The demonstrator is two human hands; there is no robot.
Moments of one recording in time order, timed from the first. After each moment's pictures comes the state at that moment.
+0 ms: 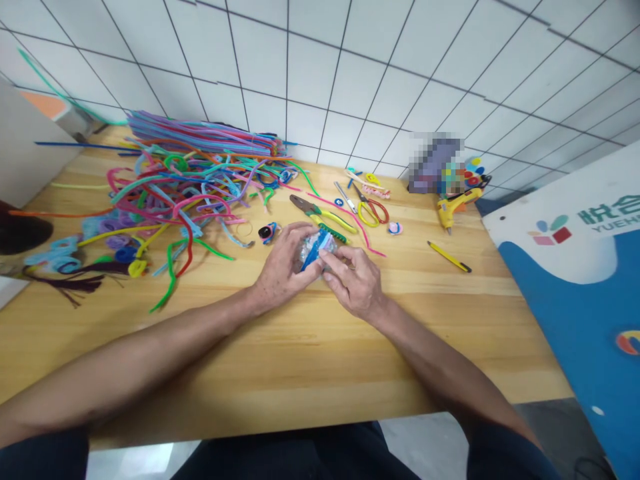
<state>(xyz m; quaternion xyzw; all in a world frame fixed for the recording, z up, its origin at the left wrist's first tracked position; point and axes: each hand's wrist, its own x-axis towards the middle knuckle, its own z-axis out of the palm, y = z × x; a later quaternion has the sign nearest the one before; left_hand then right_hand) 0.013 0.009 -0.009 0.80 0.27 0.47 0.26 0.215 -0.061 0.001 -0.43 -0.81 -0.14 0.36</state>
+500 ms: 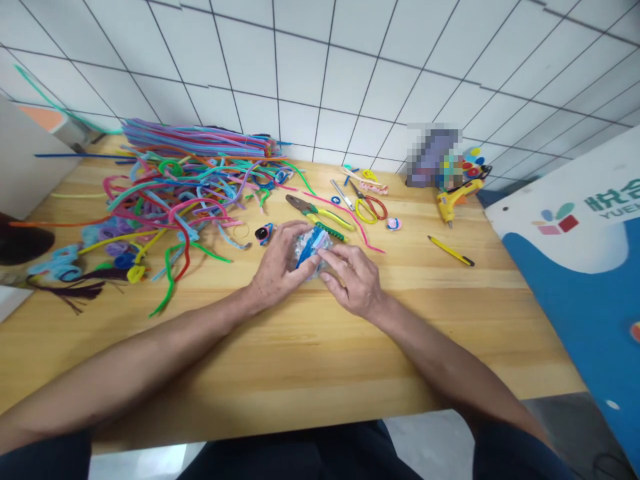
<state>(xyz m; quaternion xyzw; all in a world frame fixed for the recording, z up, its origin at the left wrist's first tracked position) 0.009 0.012 -0.007 0.81 0.28 0.45 0.27 0.215 -0.062 -0.003 -0.43 -0.81 -0.12 0.37</state>
